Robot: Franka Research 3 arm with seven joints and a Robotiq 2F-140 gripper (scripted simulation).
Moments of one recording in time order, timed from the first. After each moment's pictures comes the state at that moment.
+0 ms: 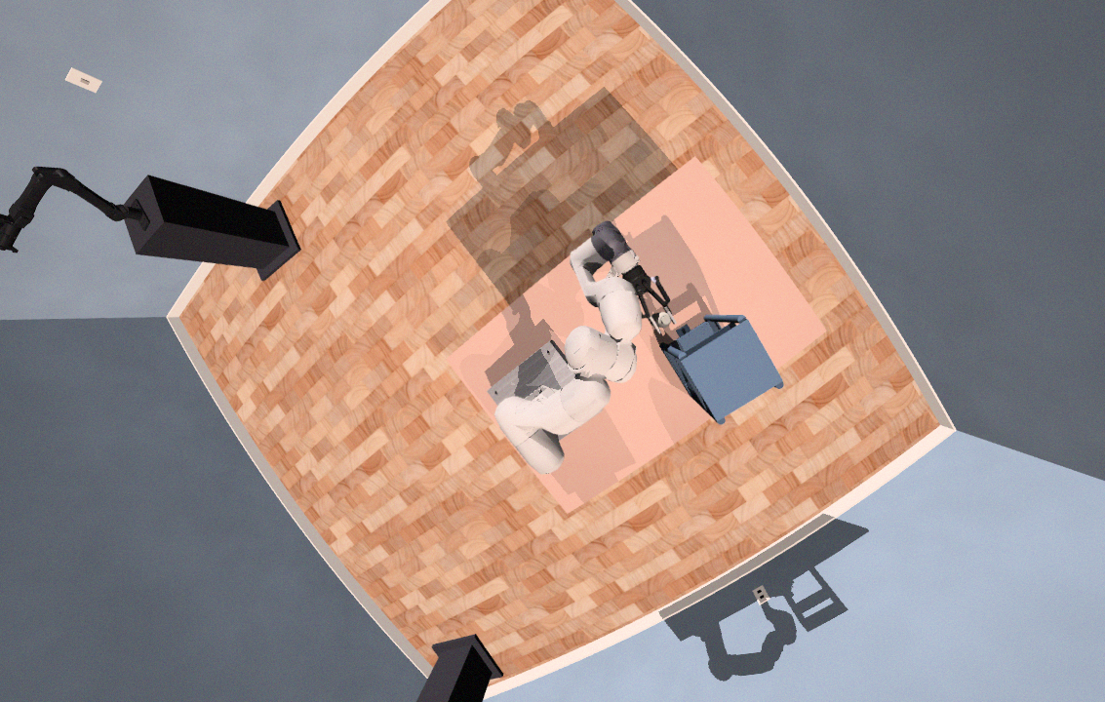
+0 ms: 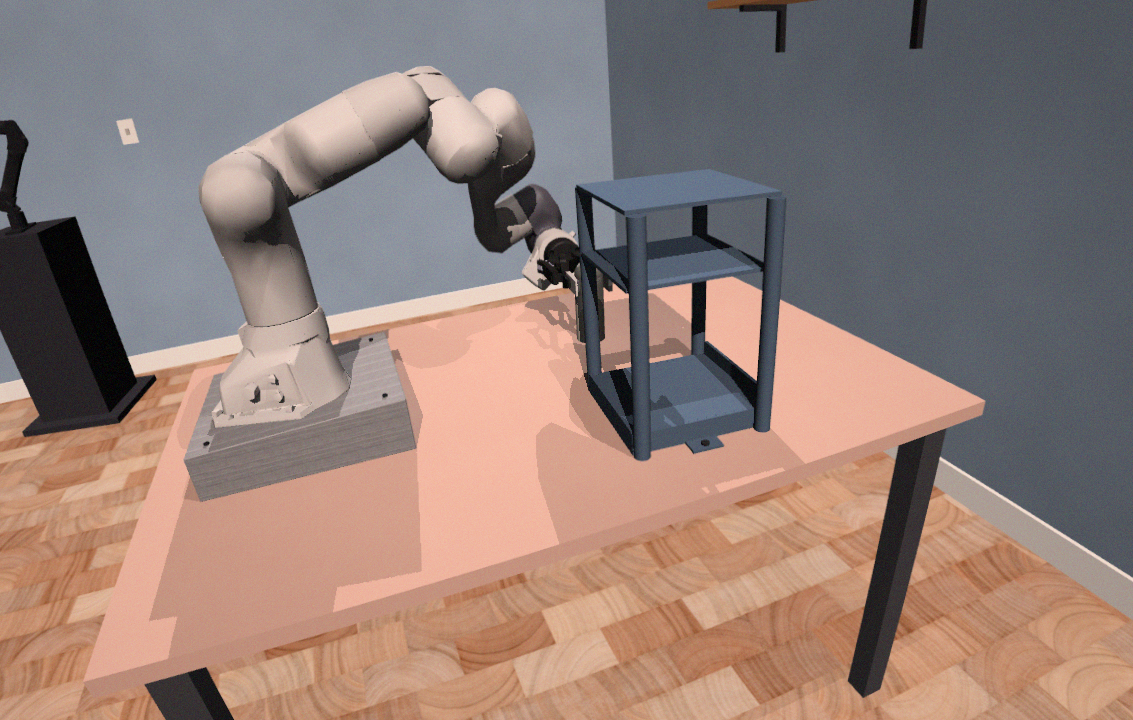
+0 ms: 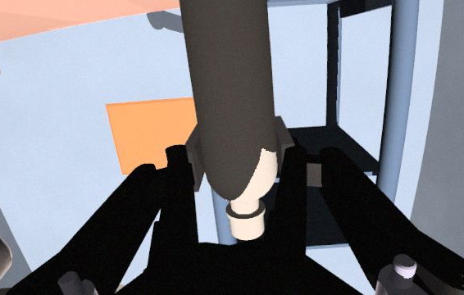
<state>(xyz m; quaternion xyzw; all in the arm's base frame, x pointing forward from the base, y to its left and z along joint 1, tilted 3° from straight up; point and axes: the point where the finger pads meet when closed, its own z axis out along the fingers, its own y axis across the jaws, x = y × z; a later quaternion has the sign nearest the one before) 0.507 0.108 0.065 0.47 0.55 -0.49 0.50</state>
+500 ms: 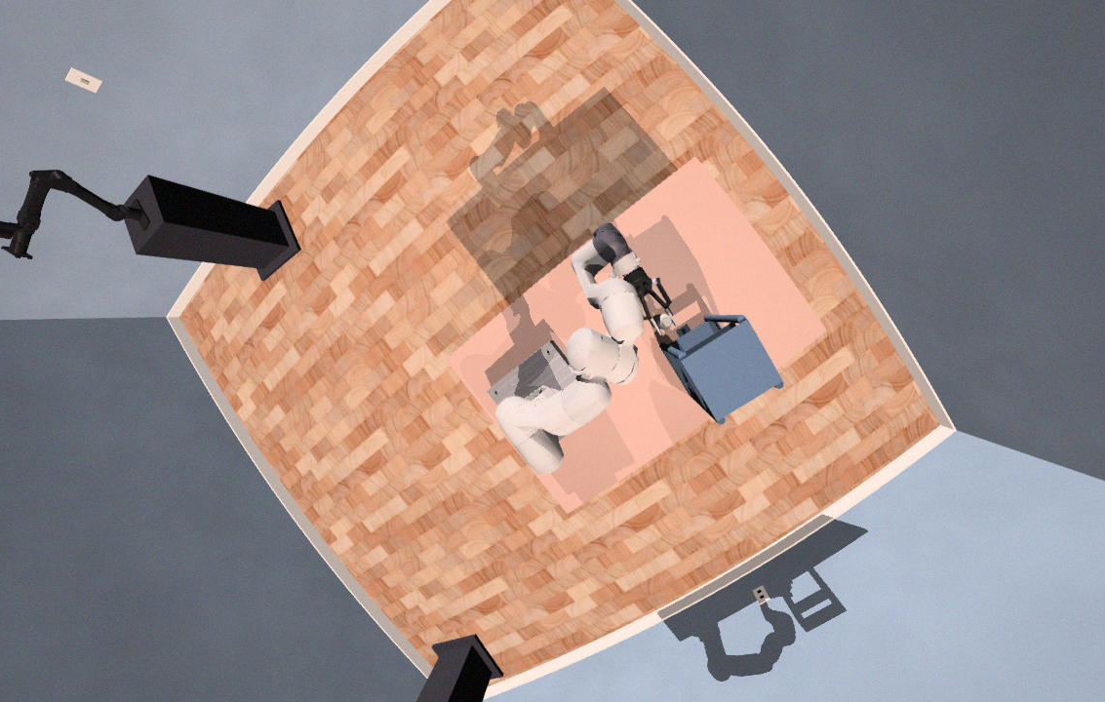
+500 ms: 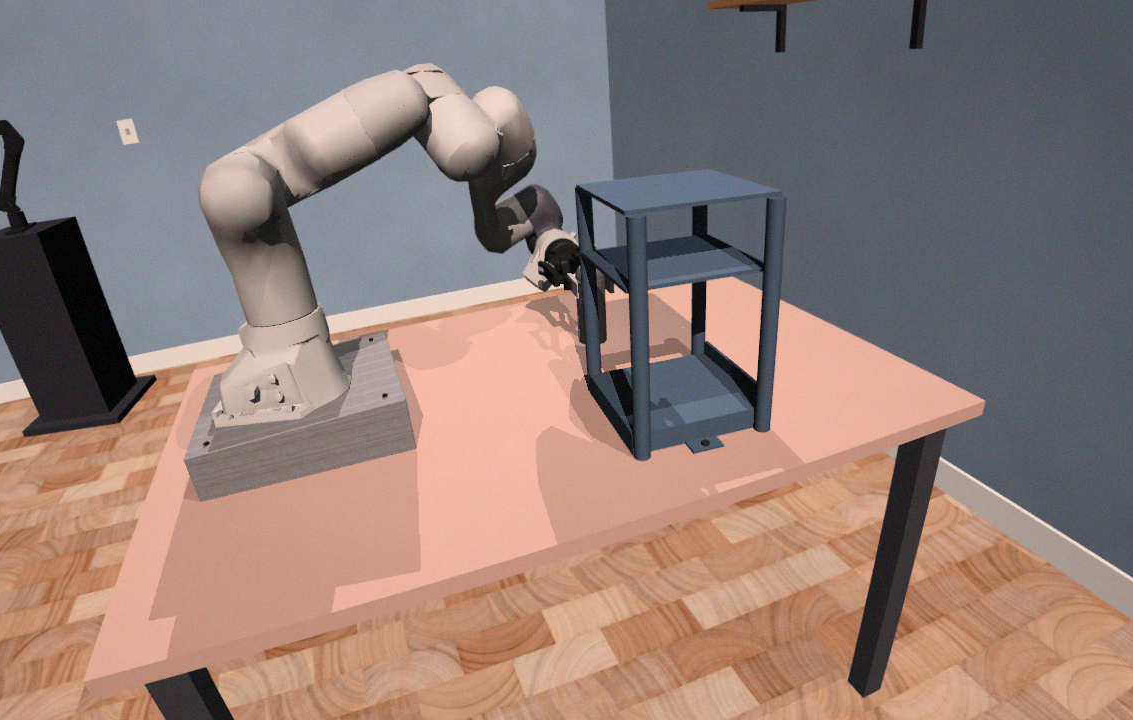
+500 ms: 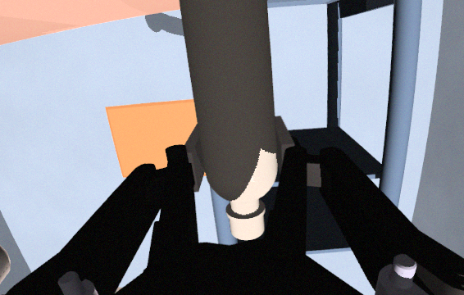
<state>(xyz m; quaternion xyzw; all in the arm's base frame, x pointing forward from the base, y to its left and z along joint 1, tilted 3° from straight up) 0.508 0.101 0.063 0.47 0.54 -0.49 0.50</state>
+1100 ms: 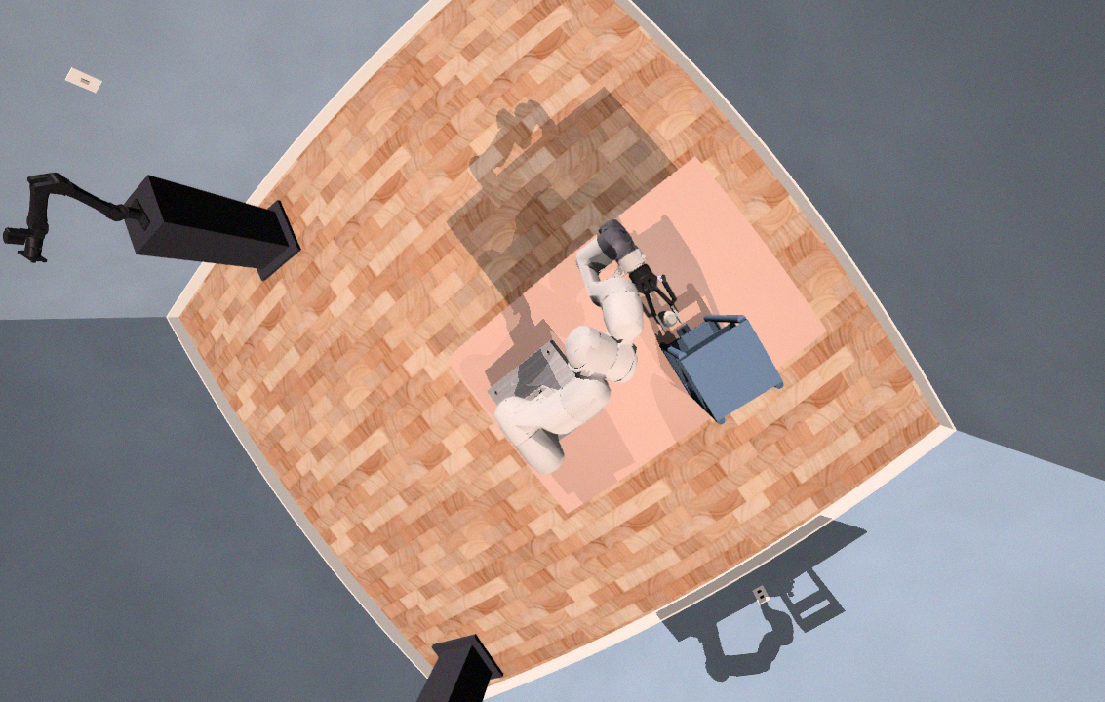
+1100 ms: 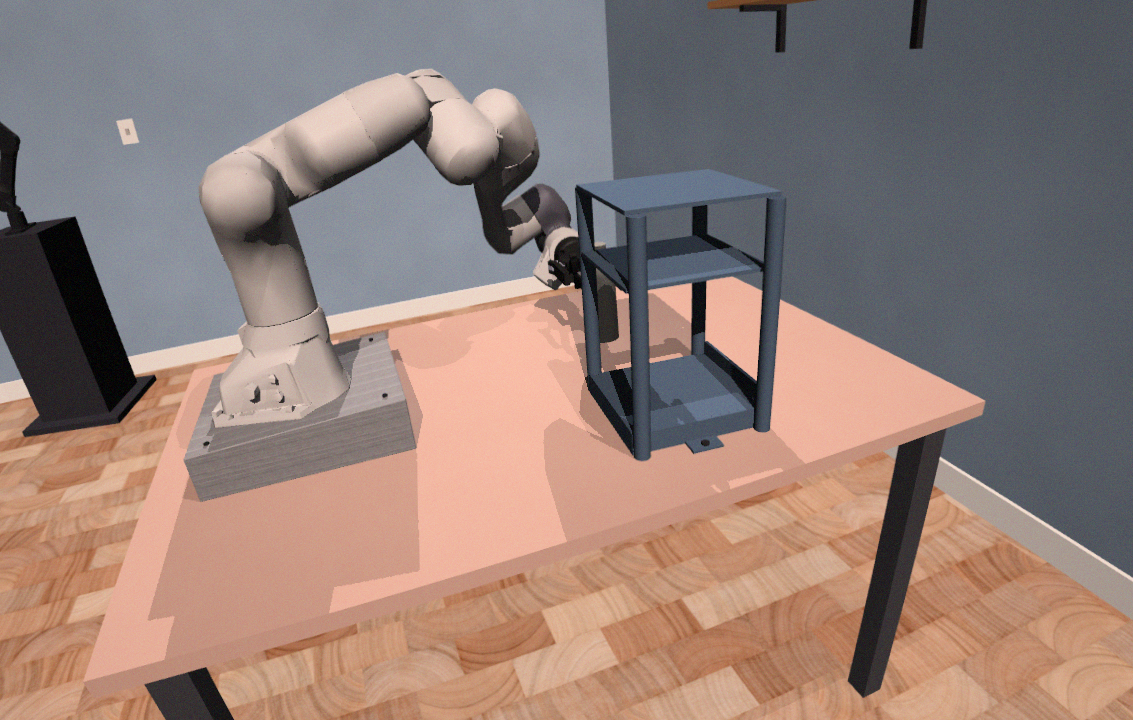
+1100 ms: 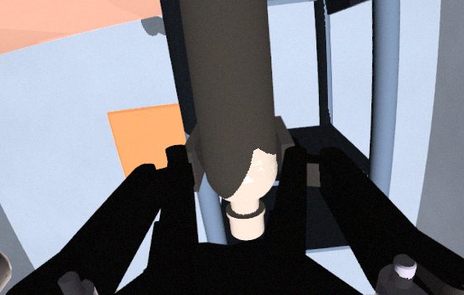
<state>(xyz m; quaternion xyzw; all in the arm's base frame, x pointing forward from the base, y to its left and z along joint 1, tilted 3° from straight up) 0.528 0.101 0.063 0.48 0.54 -0.48 0.51</state>
